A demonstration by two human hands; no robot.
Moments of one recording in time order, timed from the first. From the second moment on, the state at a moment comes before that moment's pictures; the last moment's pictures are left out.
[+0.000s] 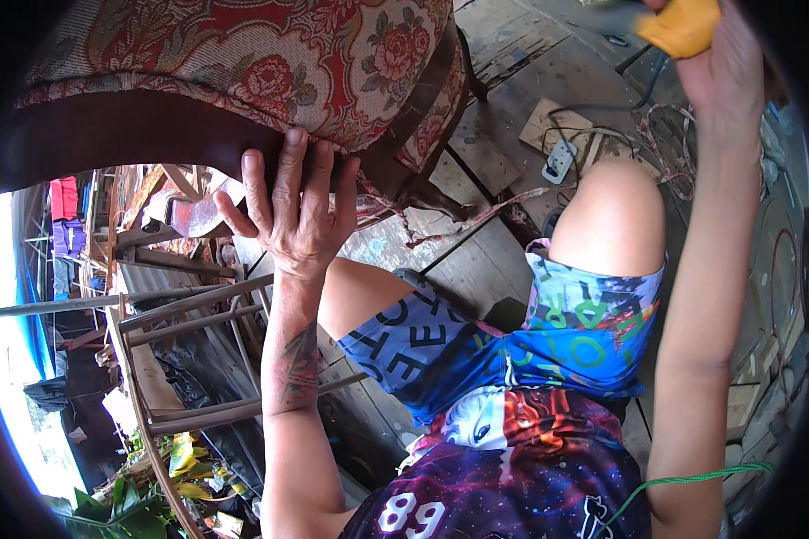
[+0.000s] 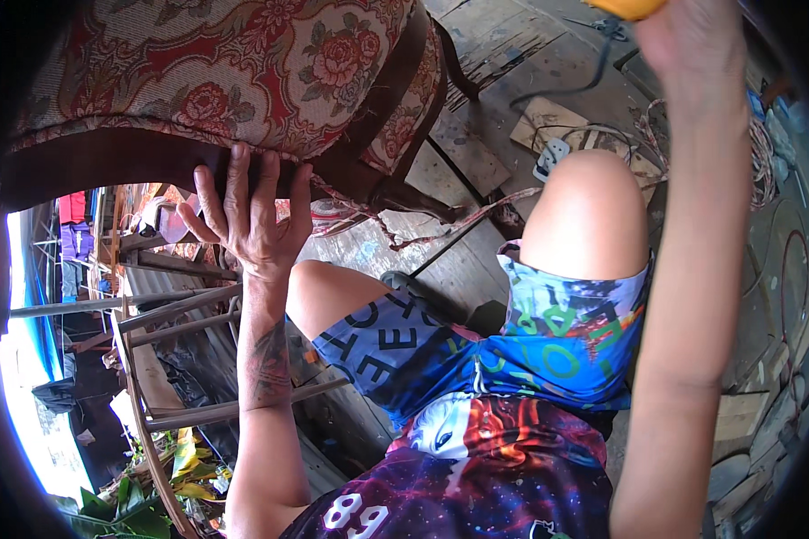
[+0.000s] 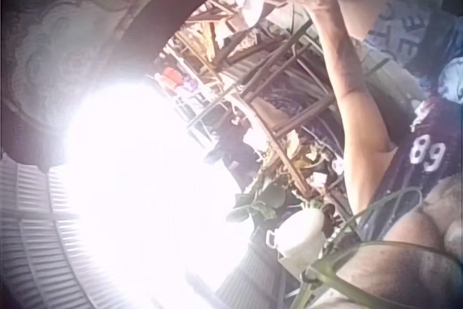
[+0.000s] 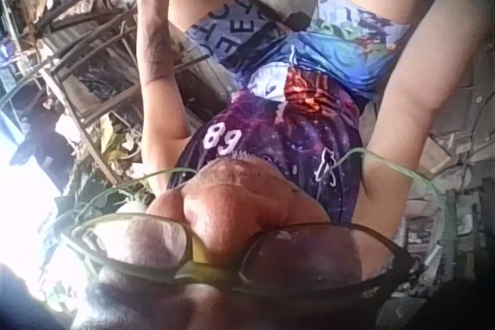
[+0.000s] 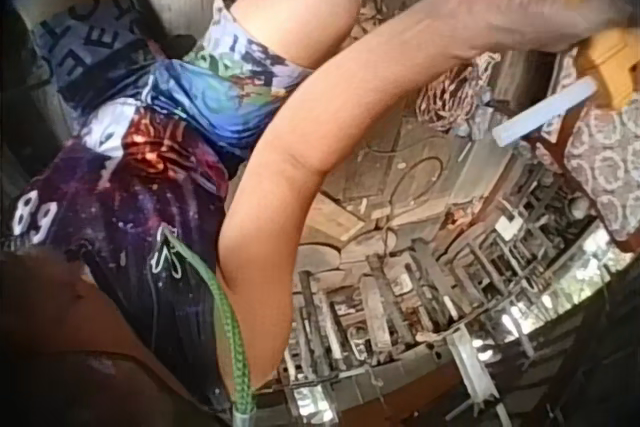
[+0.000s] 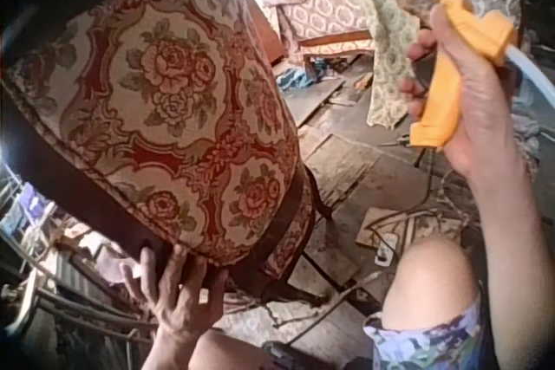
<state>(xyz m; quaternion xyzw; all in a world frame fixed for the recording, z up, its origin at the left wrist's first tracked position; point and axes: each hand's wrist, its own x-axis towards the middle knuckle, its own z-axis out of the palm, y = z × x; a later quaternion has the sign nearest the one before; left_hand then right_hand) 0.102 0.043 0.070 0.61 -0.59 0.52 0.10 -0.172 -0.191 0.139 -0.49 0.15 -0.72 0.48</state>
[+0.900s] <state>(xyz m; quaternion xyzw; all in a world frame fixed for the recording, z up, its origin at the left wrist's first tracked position) 0.109 0.043 0.074 0.59 -0.61 0.53 0.07 -0.123 -0.012 -0.031 -0.30 0.05 -0.27 0.91</state>
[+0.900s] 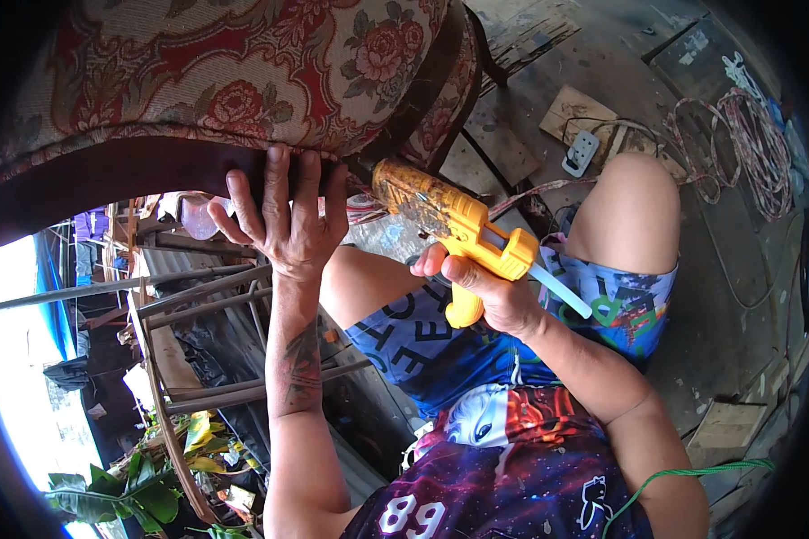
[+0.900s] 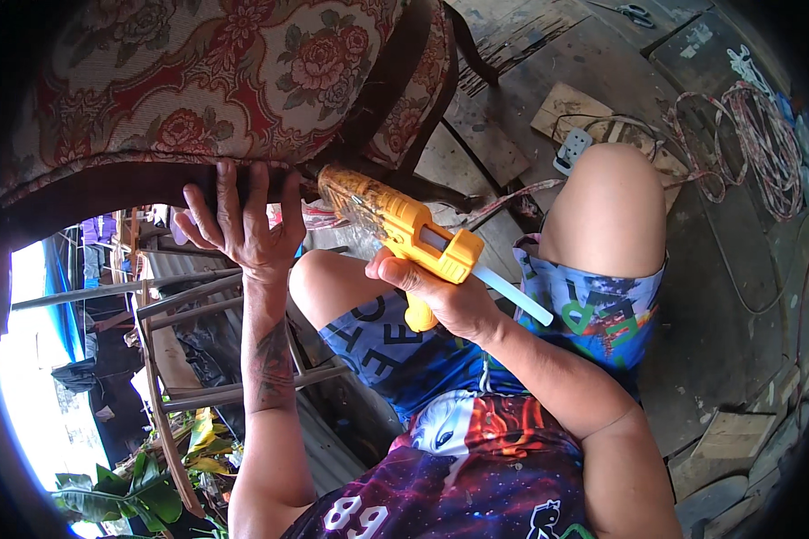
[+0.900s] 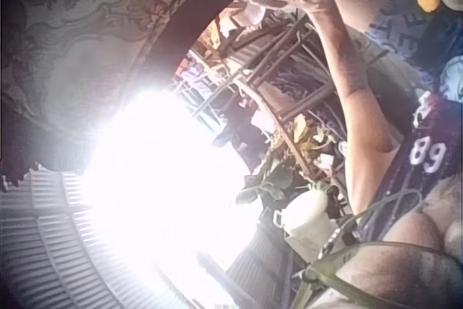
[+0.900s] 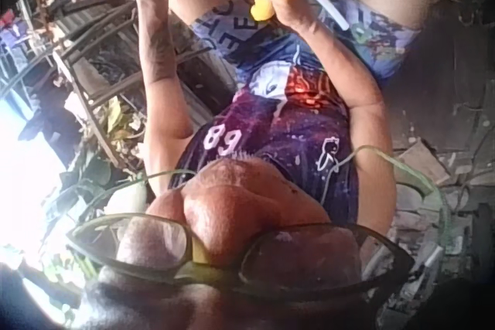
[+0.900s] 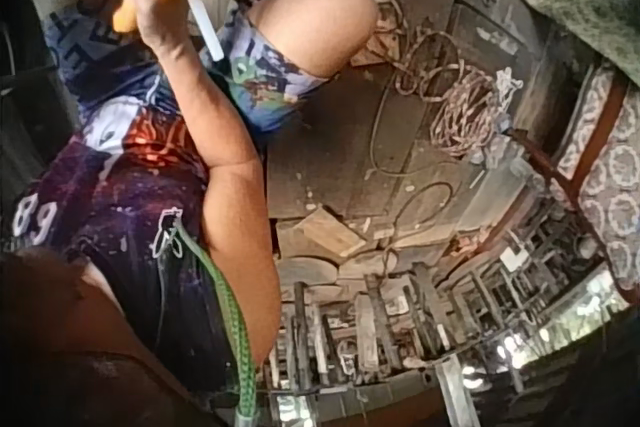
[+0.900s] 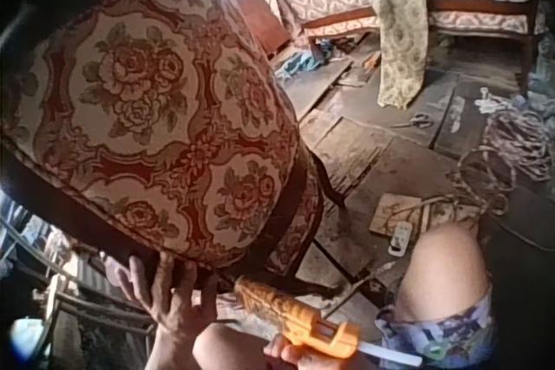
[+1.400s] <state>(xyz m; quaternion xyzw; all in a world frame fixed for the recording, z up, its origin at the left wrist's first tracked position) 0.107 0.048 0.076 0.60 -0.60 0.53 0.05 -0.114 -0.007 -0.023 -0.29 0.08 -0.25 0.92</state>
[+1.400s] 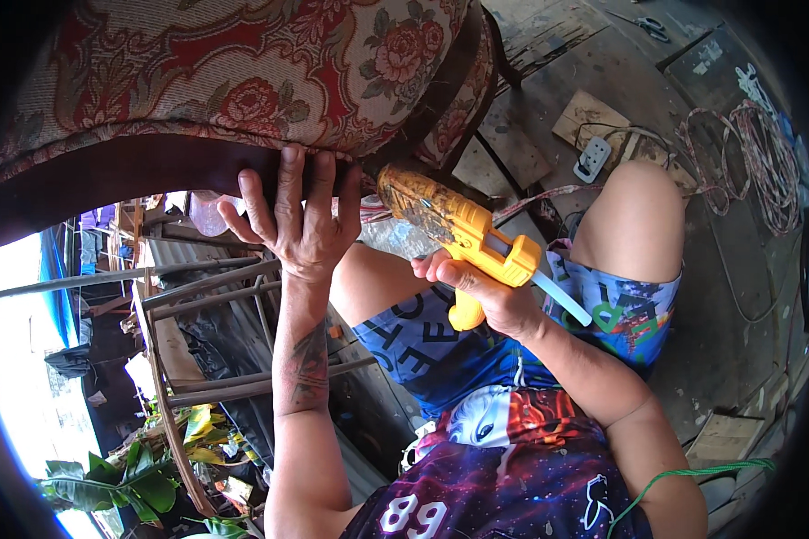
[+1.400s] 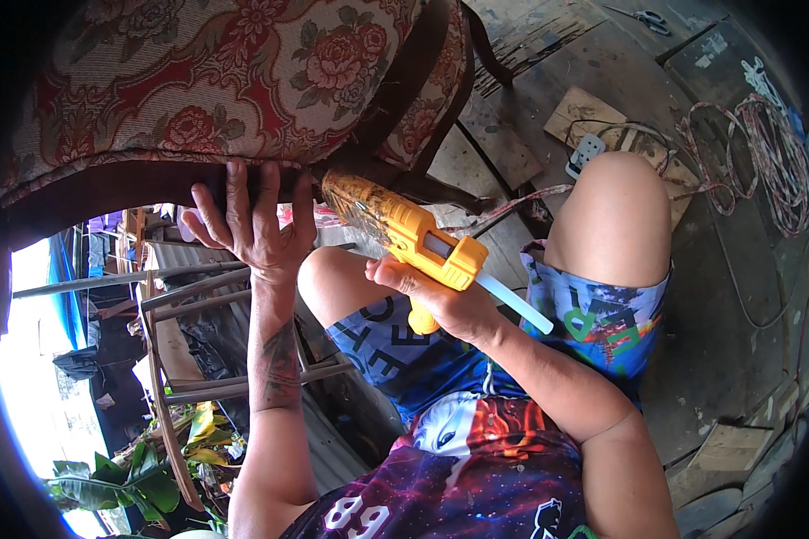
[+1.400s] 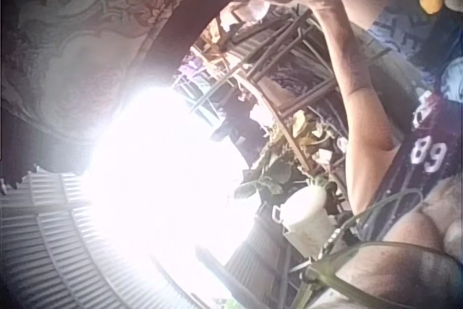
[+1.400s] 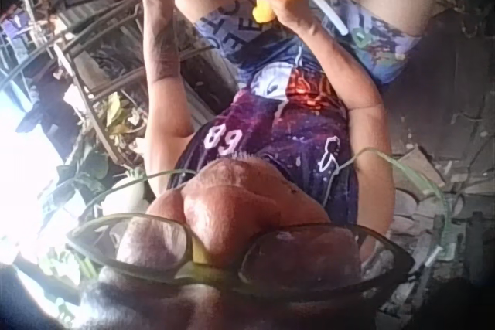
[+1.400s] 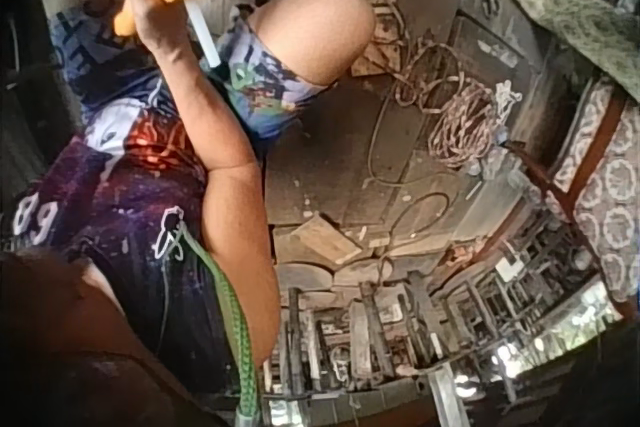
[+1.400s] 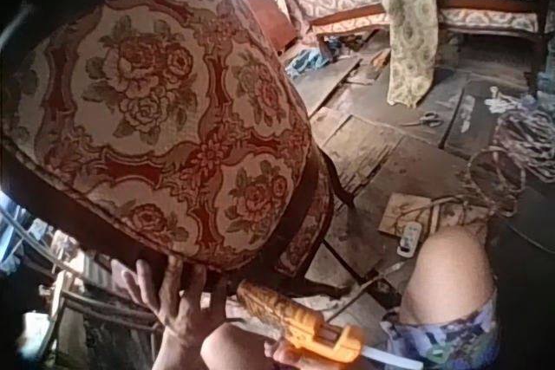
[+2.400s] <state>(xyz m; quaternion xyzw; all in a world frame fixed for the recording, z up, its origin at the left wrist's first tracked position) 0.106 0.043 0.074 0.61 -0.60 0.52 0.06 -0.110 -0.019 -0.017 -0.48 0.13 -0.27 0.83</state>
